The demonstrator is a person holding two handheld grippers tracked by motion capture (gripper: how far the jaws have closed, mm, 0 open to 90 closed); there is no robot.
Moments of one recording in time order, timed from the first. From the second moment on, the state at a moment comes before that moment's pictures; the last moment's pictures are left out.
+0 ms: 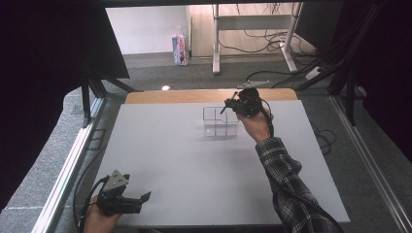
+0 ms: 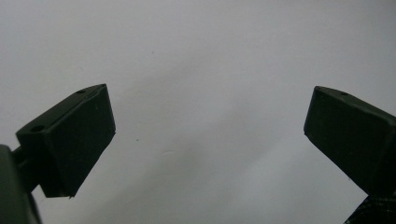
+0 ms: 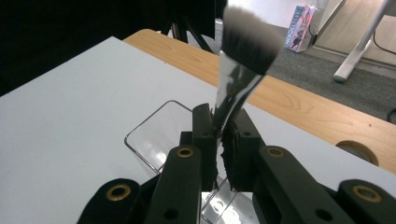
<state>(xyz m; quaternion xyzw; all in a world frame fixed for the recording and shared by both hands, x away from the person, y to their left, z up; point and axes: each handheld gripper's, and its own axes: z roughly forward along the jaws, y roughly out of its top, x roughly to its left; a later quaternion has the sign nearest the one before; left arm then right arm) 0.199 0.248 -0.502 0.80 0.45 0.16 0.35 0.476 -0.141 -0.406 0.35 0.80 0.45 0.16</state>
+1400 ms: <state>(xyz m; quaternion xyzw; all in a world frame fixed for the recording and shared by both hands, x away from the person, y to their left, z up) 0.199 0.247 -0.502 0.81 0.45 0.16 0.35 0.478 -0.119 -0.445 0.32 0.82 0.43 0.17</state>
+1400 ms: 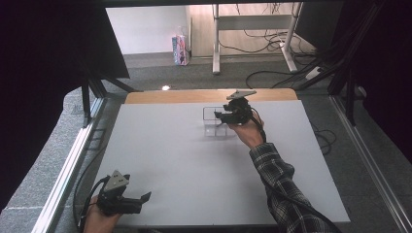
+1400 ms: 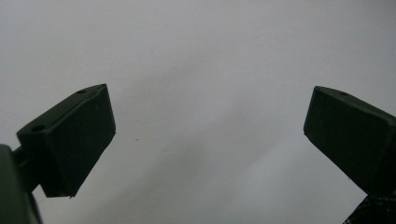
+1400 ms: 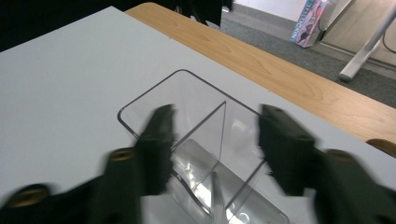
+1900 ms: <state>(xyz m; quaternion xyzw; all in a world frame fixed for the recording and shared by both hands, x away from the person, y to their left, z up) 0.199 0.247 -0.502 0.81 0.45 0.16 0.35 0.481 -0.114 -0.445 0.34 0.82 0.42 0.18</state>
